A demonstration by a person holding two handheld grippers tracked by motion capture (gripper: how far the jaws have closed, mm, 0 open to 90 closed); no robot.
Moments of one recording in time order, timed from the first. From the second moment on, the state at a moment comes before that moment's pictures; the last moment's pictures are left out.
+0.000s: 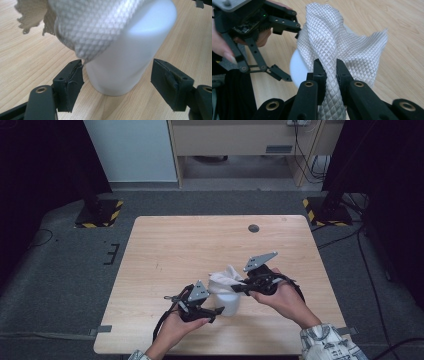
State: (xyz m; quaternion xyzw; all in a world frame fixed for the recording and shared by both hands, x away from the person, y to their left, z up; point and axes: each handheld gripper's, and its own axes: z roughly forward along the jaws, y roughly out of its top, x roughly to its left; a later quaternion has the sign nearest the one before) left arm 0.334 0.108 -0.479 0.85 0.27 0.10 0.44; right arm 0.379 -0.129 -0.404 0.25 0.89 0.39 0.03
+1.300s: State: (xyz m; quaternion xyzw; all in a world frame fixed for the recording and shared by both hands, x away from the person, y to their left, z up) left arm 0.333 0.108 -0.477 0.85 0.27 0.10 0.44; right arm 0.388 -0.137 -0.407 0.28 0.87 0.41 0.02
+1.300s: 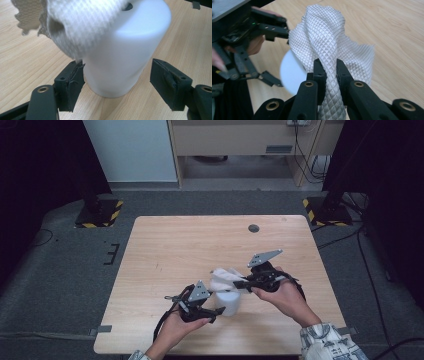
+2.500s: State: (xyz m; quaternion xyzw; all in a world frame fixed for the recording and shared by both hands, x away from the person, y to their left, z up) left arm 0.336 0.107 -0.470 0.84 0.27 0.10 0.45; right arm 0.415 -0.154 -0.466 0.35 0.84 0.42 -0.04
